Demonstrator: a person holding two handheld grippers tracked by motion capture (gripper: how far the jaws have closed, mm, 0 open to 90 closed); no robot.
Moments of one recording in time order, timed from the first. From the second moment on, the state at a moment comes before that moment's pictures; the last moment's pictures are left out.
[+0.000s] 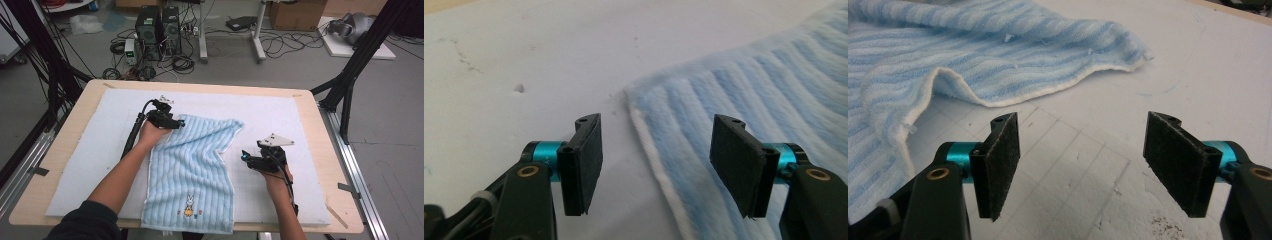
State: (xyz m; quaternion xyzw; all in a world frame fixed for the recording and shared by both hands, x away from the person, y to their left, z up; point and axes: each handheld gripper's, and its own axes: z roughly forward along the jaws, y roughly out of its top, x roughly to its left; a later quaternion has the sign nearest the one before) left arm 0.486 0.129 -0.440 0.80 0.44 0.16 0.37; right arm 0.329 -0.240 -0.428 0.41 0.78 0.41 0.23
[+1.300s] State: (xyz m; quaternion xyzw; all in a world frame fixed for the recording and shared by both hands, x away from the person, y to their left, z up) left arm 0.489 0.188 -0.422 0.73 0.50 0.18 0.42; right arm 0.354 -0.217 -0.432 0.43 0.77 0.43 0.20
